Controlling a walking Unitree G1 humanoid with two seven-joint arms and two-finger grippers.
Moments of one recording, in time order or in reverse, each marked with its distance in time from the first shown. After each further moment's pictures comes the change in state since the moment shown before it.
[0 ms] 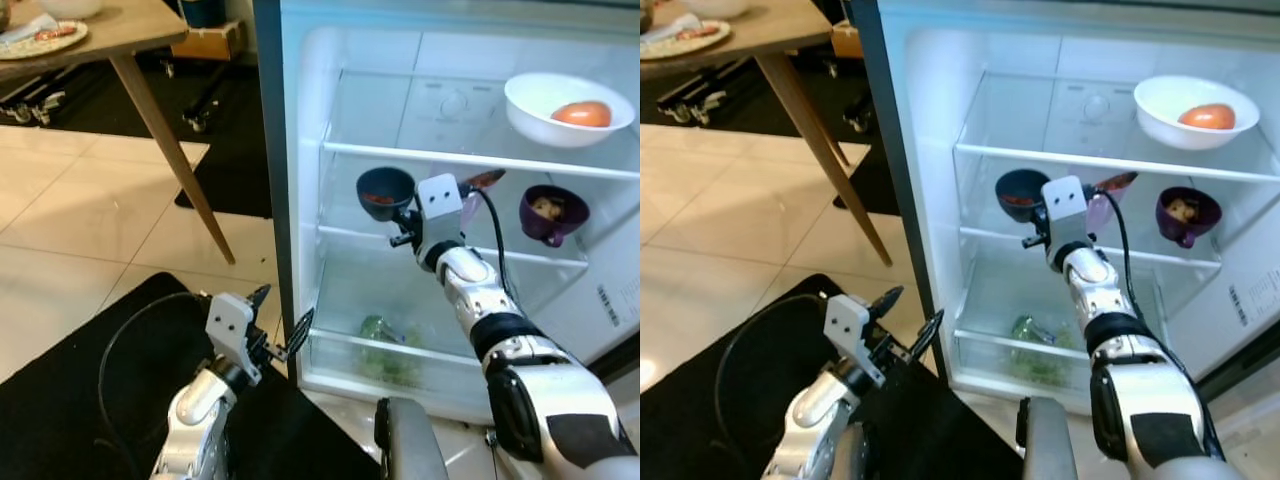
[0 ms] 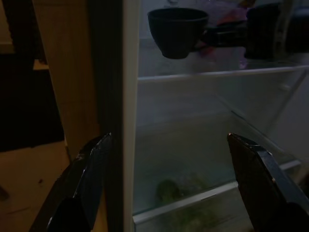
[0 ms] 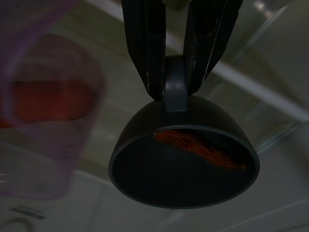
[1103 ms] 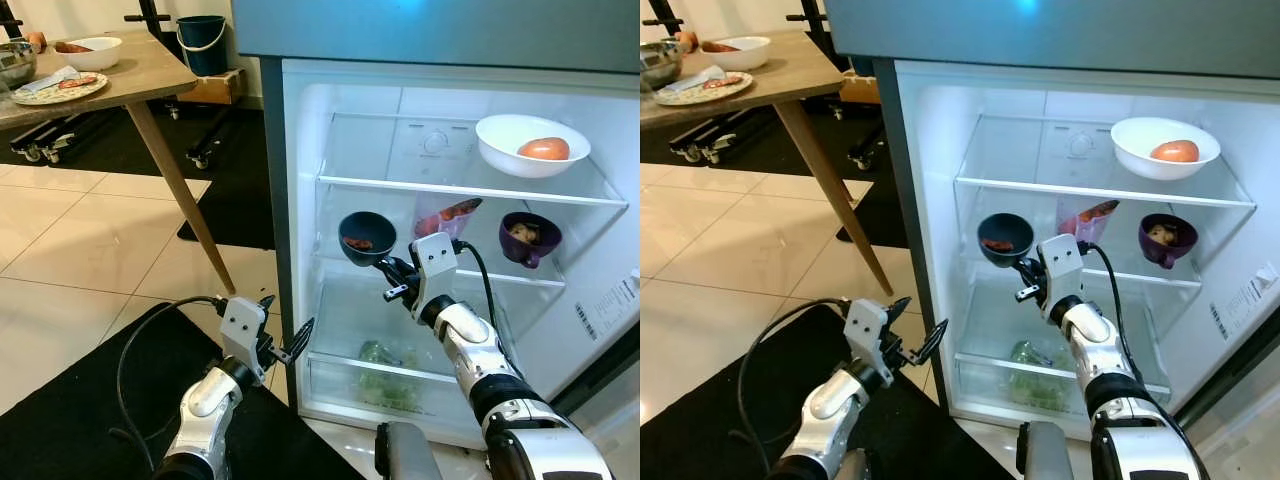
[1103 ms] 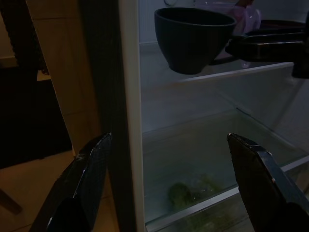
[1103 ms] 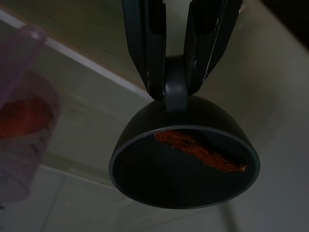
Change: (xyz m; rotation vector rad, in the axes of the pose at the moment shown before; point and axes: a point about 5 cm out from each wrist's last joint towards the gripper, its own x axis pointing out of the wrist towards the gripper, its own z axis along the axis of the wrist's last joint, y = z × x) left arm 0.006 0.013 -0.041 0.009 0.092 0.013; right arm -0.038 0.027 -0.065 0.077 -0.004 0.203
